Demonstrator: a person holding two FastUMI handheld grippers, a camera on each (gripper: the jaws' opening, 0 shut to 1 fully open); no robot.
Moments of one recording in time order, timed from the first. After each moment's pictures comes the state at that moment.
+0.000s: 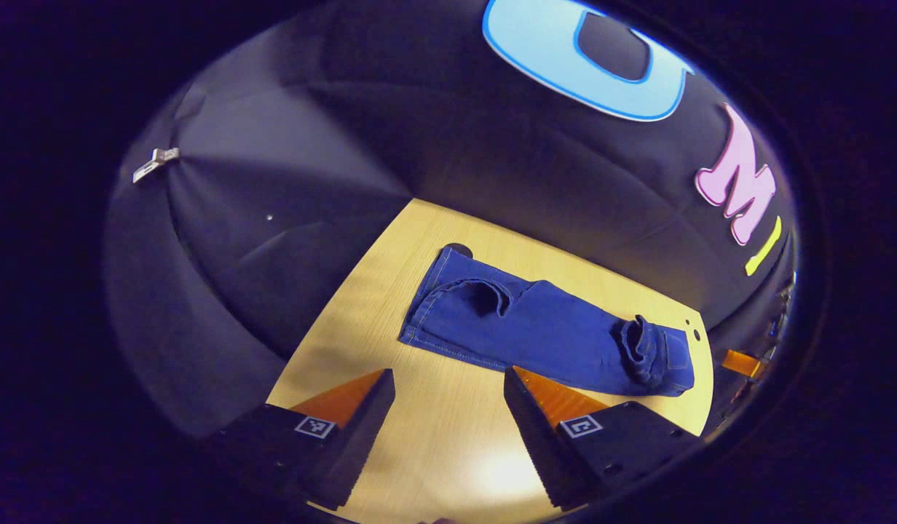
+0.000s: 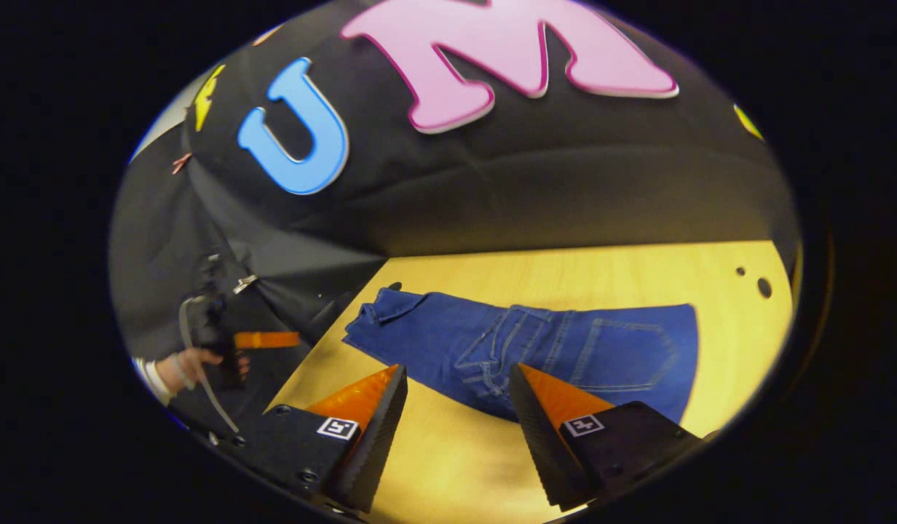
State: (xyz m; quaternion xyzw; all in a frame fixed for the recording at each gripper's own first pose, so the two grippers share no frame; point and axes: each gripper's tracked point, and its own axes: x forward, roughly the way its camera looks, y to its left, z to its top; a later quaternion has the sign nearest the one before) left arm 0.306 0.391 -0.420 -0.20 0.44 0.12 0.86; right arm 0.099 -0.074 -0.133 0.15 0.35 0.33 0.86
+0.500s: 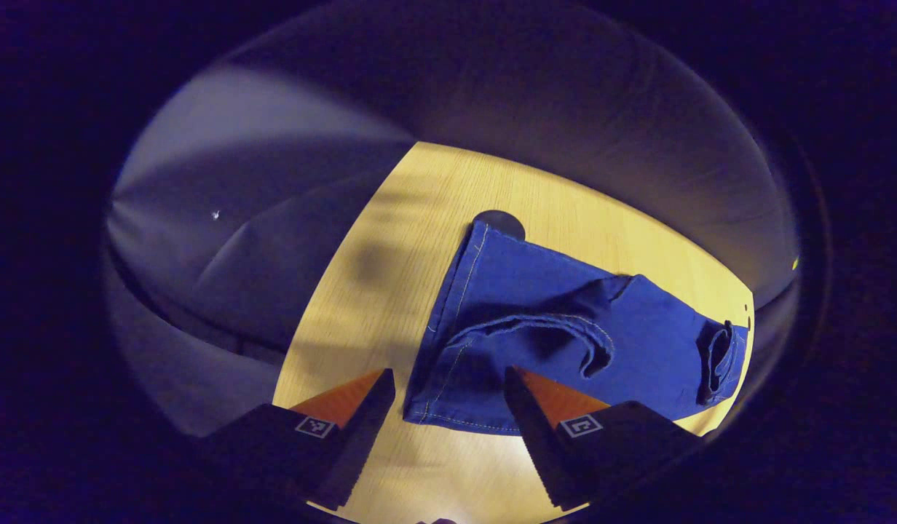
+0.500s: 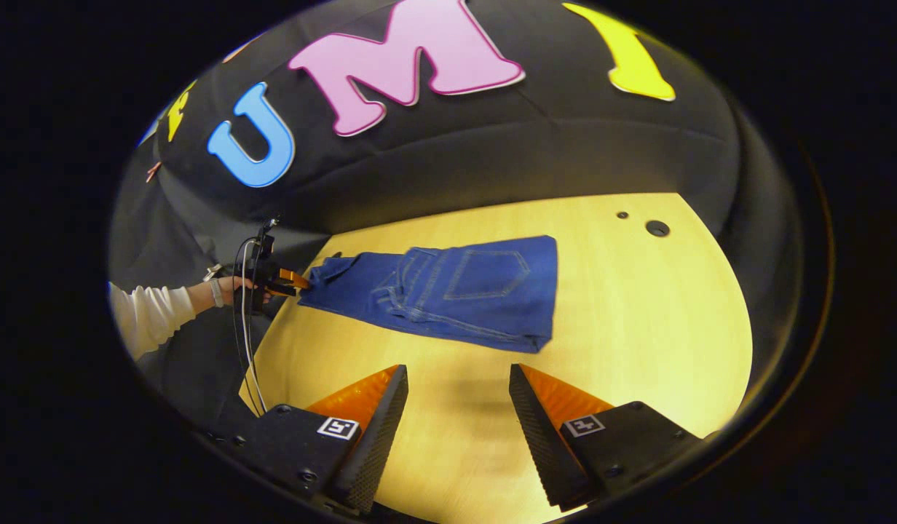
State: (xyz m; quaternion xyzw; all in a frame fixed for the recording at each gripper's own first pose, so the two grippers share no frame) left arm 0.388 0.431 -0.525 -0.15 0.57 0.14 0.80; right arm 0.024 -0.225 -0.180 0.16 0.43 0.21 0.86
